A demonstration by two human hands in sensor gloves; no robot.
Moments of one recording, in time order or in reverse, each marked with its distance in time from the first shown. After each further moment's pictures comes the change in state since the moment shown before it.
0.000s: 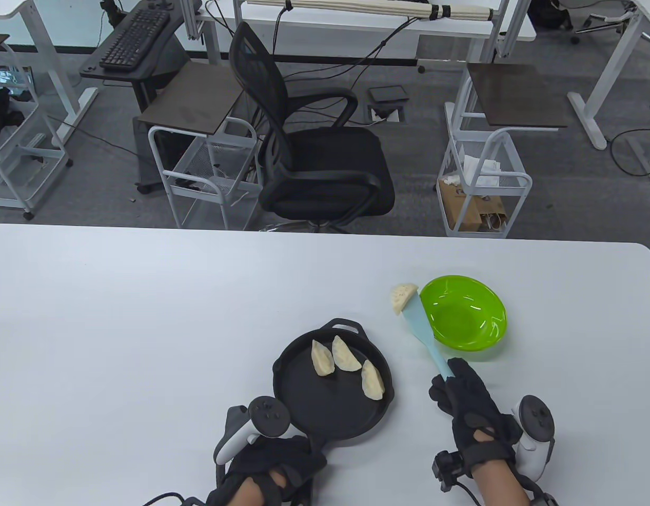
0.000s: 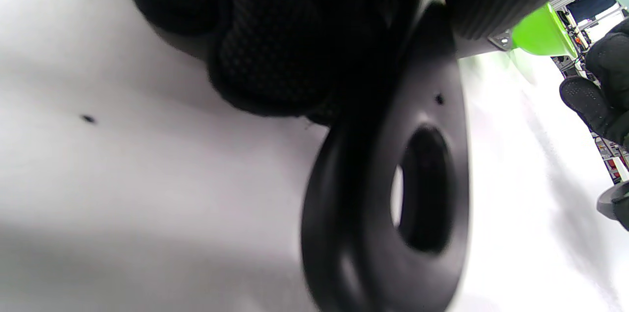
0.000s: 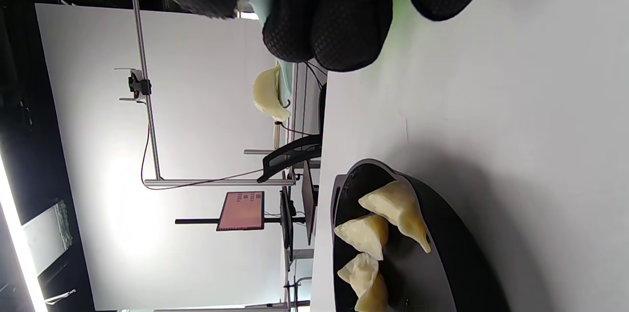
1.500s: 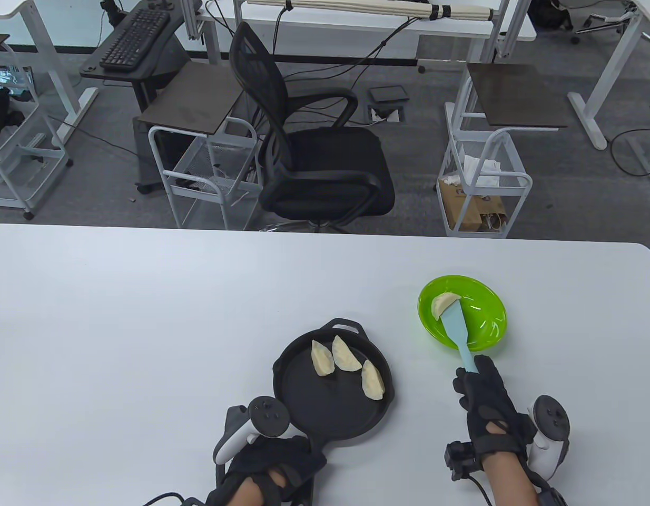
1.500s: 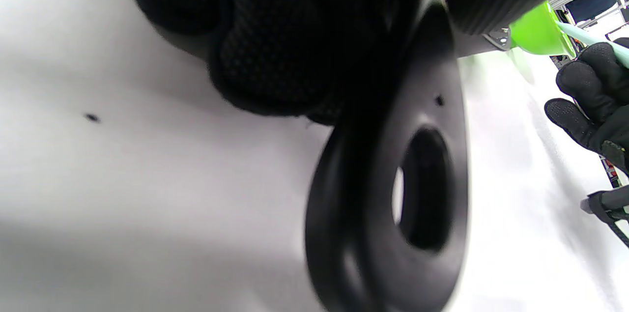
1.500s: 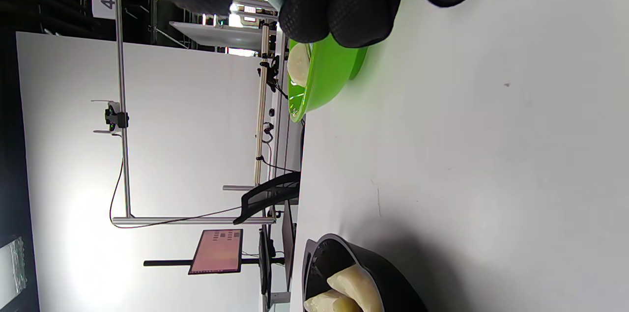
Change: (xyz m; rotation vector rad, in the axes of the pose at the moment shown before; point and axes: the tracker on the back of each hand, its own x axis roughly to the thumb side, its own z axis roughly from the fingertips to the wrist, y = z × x) left_hand -0.001 0.000 0.001 -0.006 -0.003 0.004; right_hand -0.003 -0.023 -0.006 -0.111 0.038 0.043
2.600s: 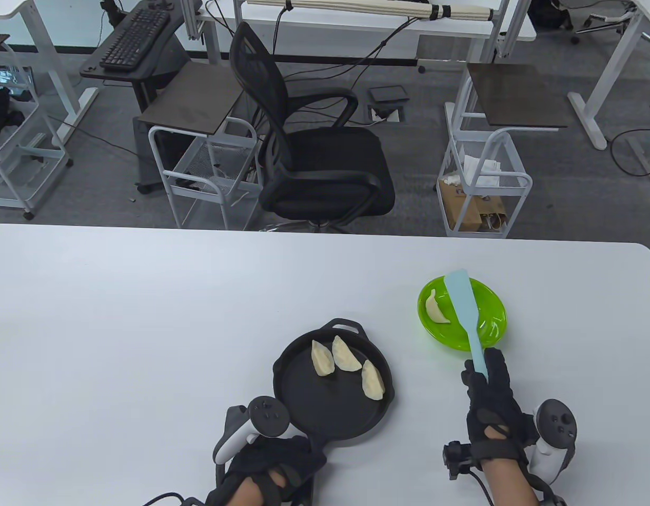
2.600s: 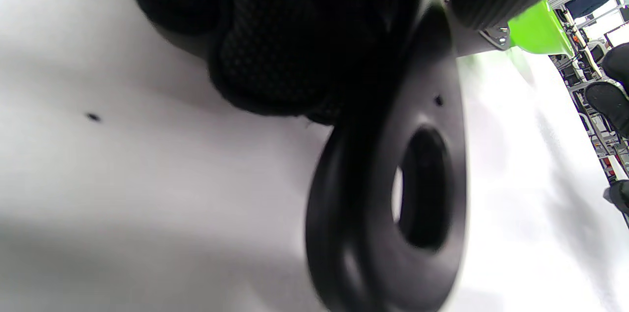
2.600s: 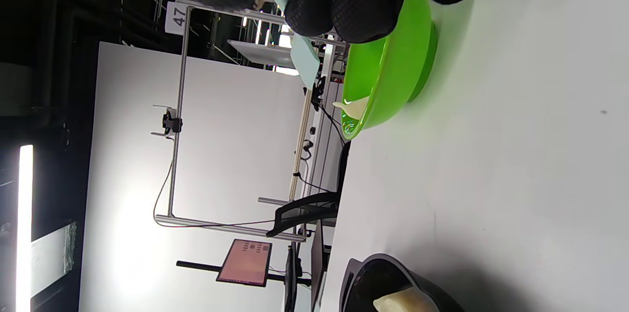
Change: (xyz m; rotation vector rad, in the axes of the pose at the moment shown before) left_hand 0.000 0.000 0.000 -0.005 -0.003 0.003; right_hand 0.024 0.004 0.016 -0.065 -0.169 0.035
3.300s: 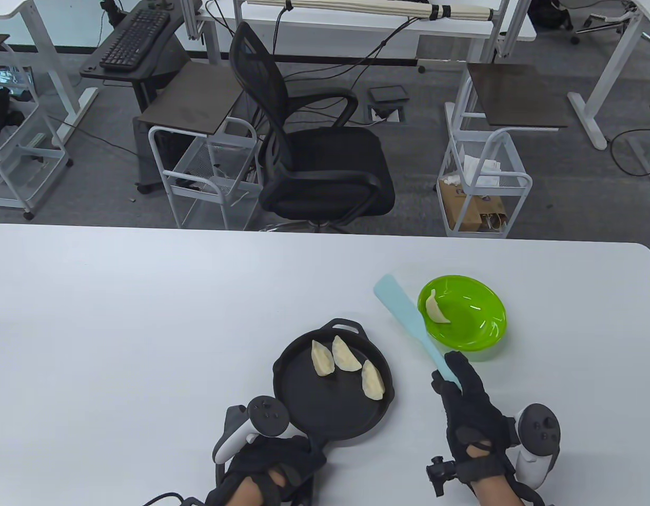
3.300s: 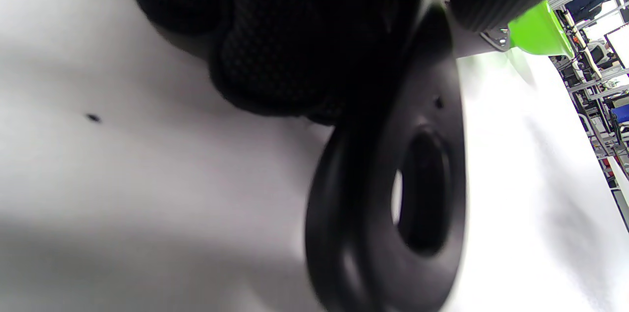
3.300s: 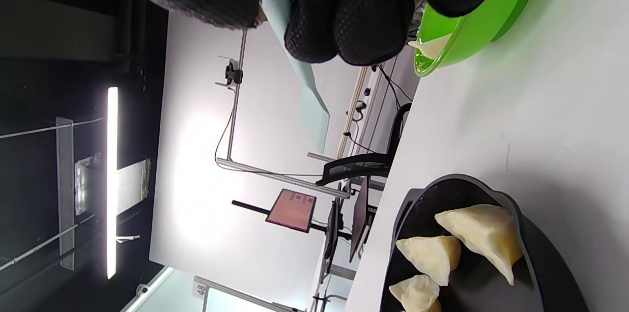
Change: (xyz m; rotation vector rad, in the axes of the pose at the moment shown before) left_hand 0.000 0.000 0.000 -0.002 0.001 0.005; right_hand 0.028 0.033 0.024 0.152 -0.186 0.058
